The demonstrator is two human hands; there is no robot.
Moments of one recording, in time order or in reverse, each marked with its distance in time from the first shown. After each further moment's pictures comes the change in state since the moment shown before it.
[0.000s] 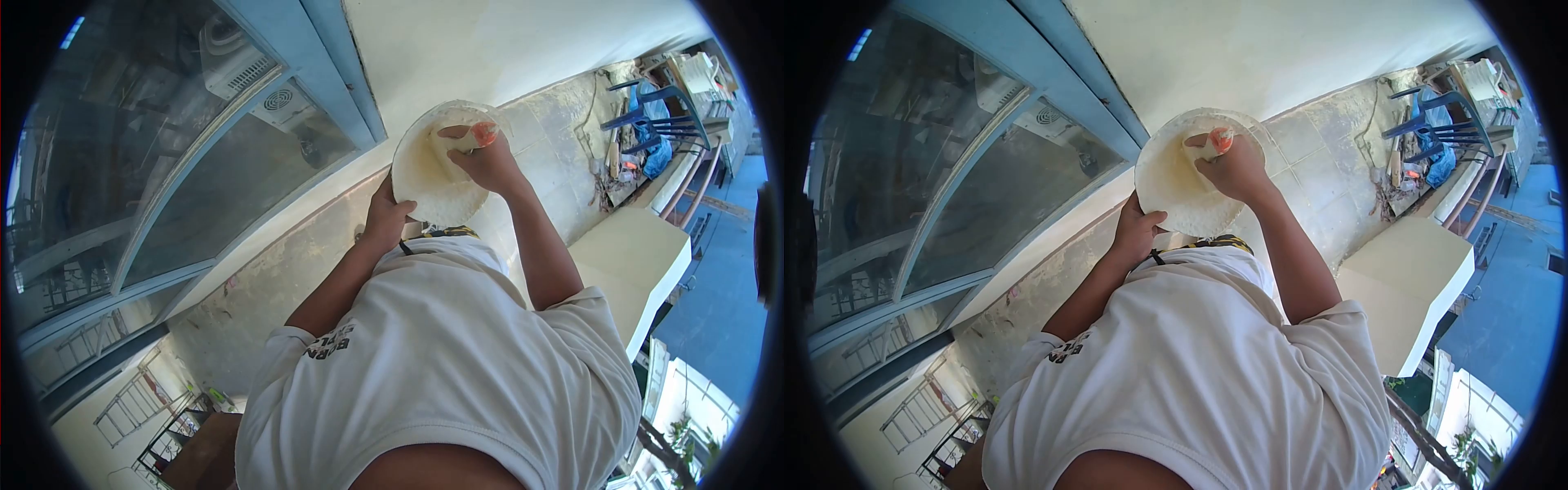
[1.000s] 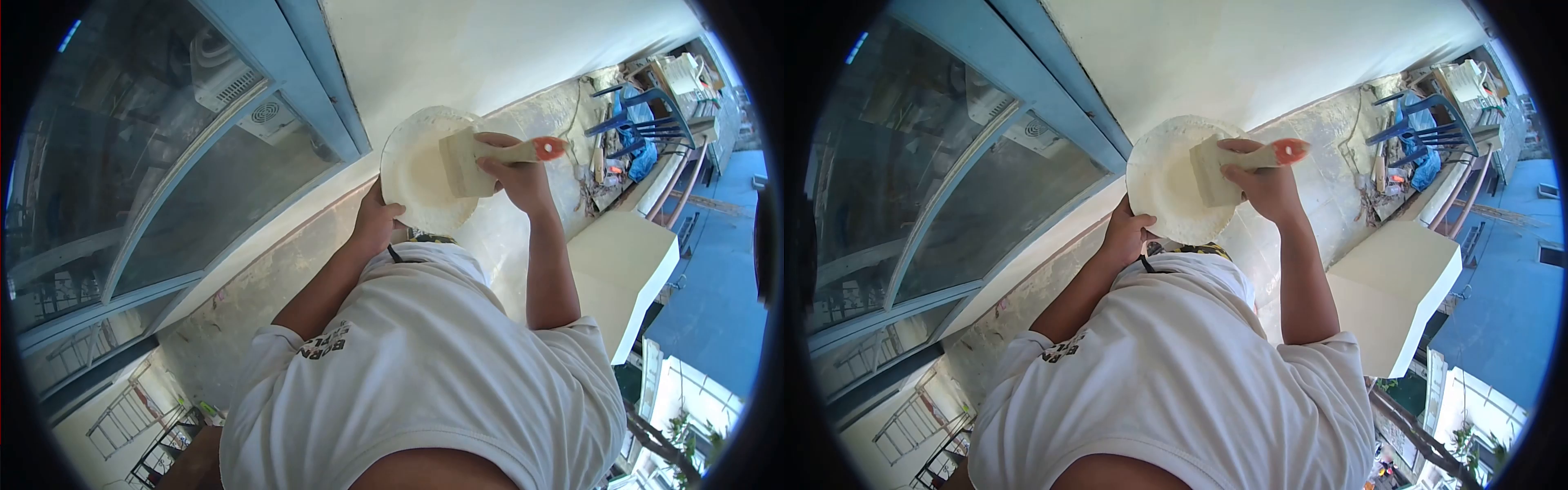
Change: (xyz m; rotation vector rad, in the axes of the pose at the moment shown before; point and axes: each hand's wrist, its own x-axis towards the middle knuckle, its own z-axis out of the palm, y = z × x) left_hand 0.005 0.013 0.018 0.006 -0.029 -0.087; right_hand -0.043 -0.005 -0.058 0.508 0.157 0.156
